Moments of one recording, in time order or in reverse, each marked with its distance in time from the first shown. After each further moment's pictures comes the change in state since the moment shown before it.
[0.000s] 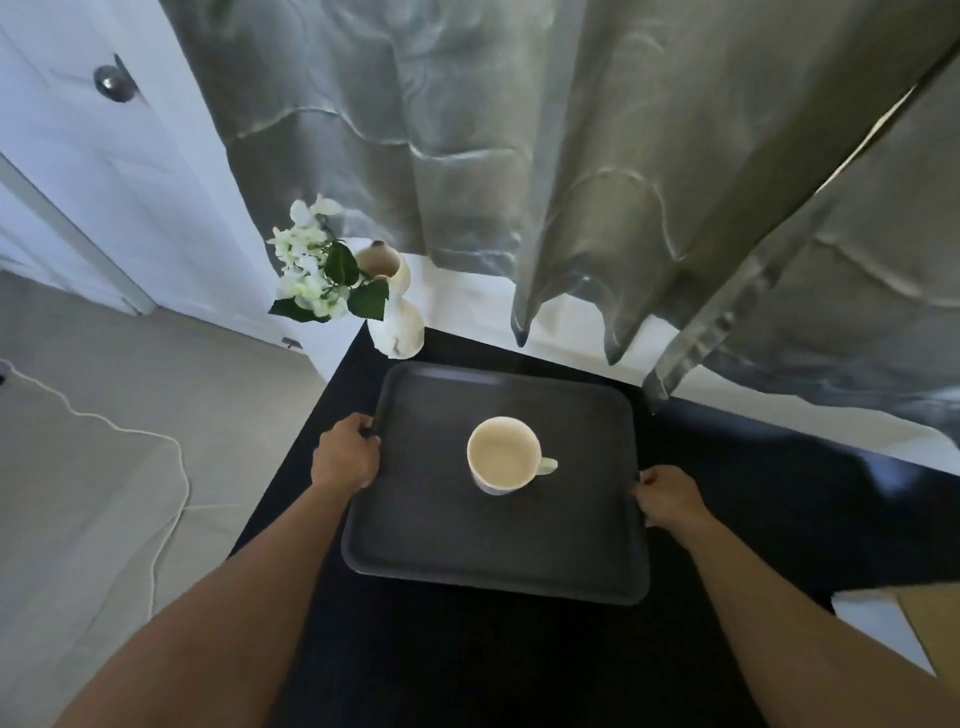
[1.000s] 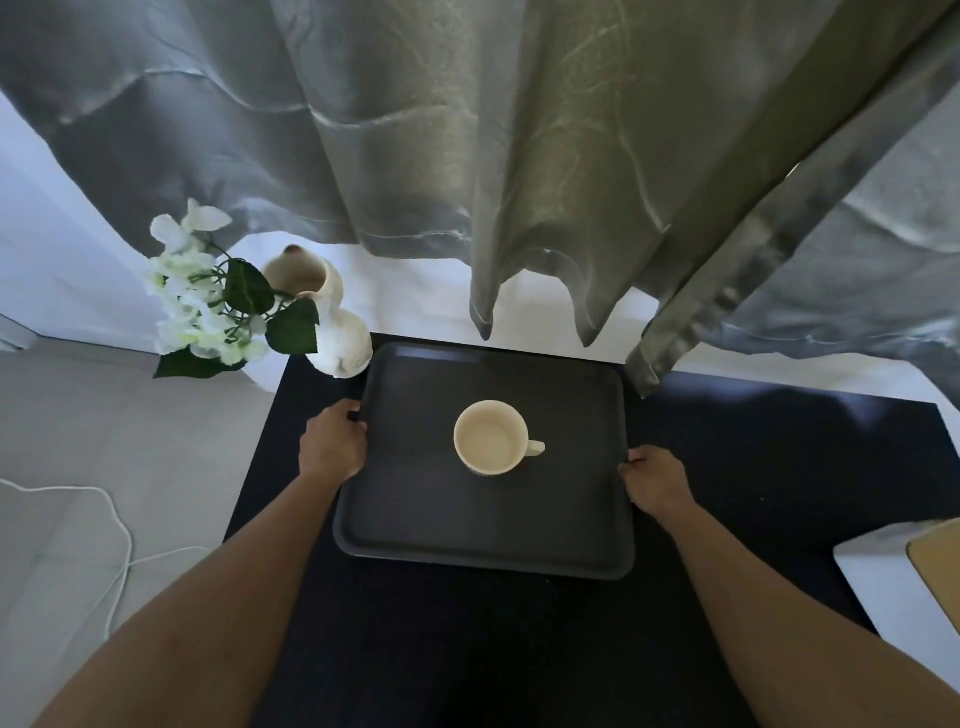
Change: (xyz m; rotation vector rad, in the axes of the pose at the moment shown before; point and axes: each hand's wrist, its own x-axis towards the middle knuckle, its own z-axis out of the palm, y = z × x) left_hand 0.090 0.034 0.032 0.071 -0.112 0.149; right_hand 0.045 0.008 0.025 0.112 0.187 0.080
